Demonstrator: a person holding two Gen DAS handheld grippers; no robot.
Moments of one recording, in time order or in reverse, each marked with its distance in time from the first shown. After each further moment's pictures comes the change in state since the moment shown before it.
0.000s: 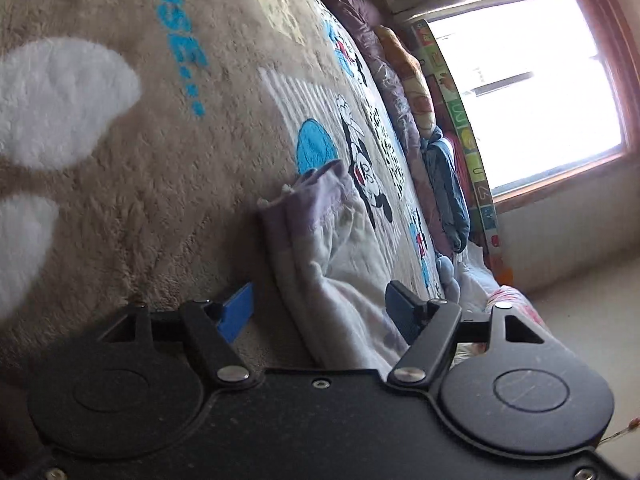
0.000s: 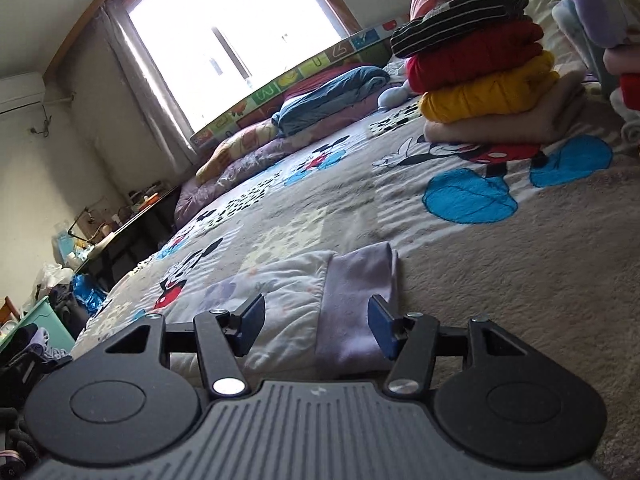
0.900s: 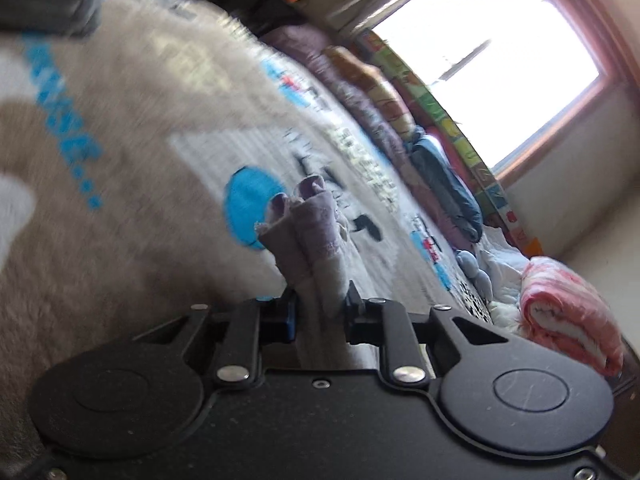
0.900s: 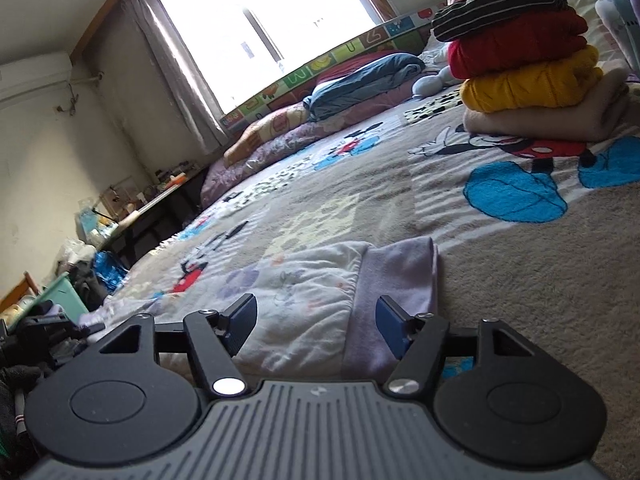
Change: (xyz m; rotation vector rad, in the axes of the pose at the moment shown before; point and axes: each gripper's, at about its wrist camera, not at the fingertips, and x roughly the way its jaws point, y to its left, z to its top) left arm 0.020 -0.077 -0.011 0.348 -0.151 0.031; right arm 0.018 0.005 0.003 -0.037 0.043 0.108
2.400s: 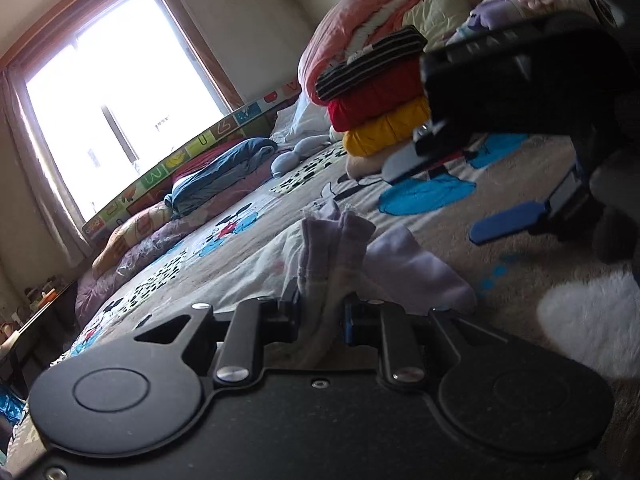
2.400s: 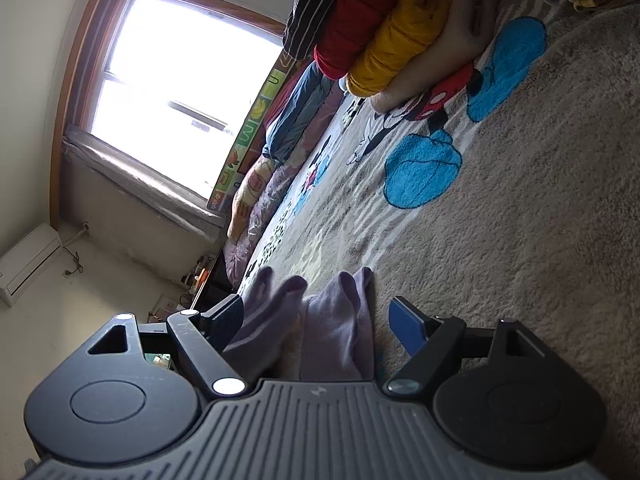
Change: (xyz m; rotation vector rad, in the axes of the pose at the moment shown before) left arm 0.018 -0.206 -0.297 1.422 -0.072 -0.154; right arm -0.022 -0.099 0.008 0.529 -0.085 0.092
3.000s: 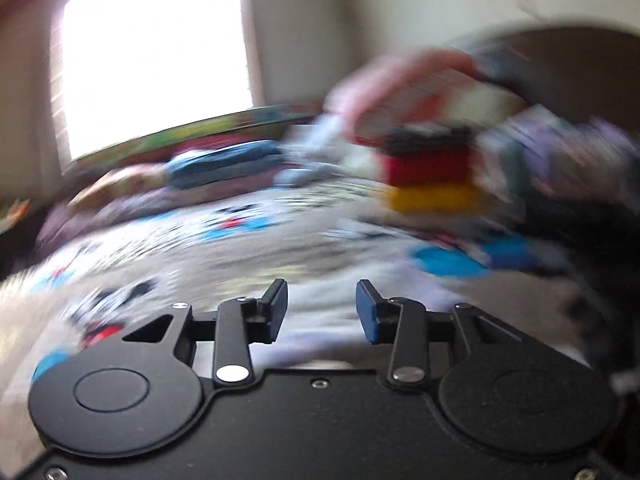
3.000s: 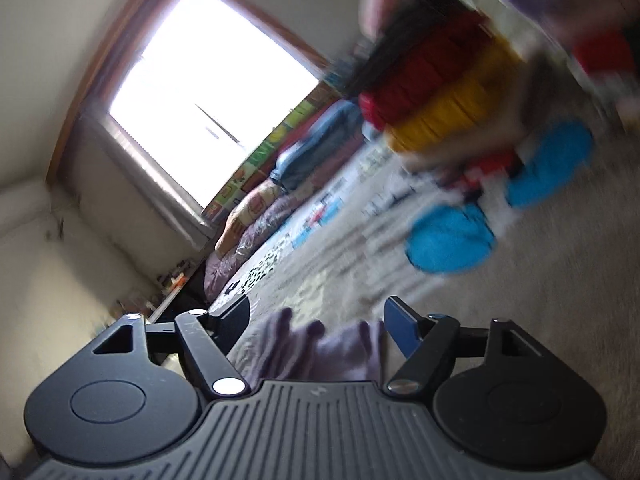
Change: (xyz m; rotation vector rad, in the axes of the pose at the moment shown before) left arm -0.049 0.151 -0.013 -0.478 -0.041 -0.051; right arm 0.000 0.051 -0.004 -0.332 -0.125 -0.037
